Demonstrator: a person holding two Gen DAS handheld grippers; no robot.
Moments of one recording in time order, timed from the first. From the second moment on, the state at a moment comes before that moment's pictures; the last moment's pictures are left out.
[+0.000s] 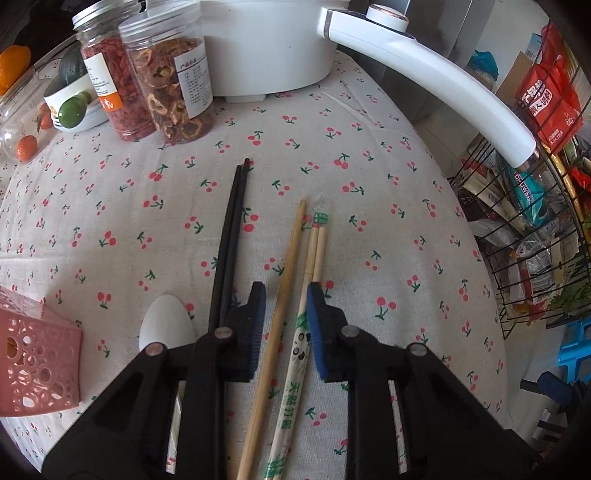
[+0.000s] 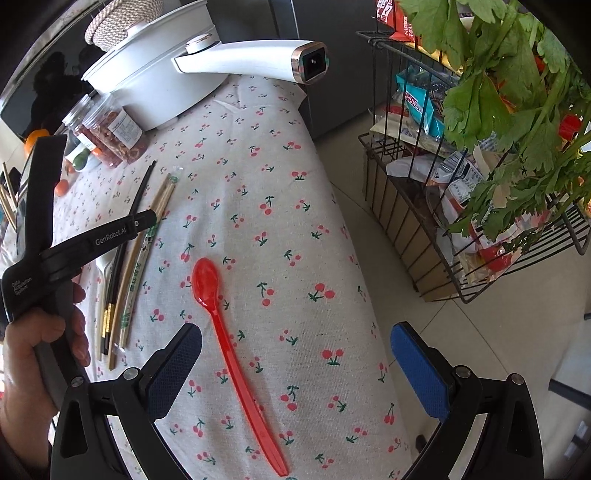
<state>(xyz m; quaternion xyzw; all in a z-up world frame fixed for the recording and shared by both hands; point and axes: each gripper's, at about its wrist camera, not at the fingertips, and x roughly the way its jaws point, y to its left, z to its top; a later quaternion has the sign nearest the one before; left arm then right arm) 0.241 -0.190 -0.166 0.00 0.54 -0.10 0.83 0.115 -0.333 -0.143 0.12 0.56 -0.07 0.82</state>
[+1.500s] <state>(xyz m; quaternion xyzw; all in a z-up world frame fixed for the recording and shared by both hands) 0.116 -0.080 -0.081 0.01 0.49 -0.20 0.85 0.174 -0.252 -0.183 -0.01 0.61 -0.02 0.79</state>
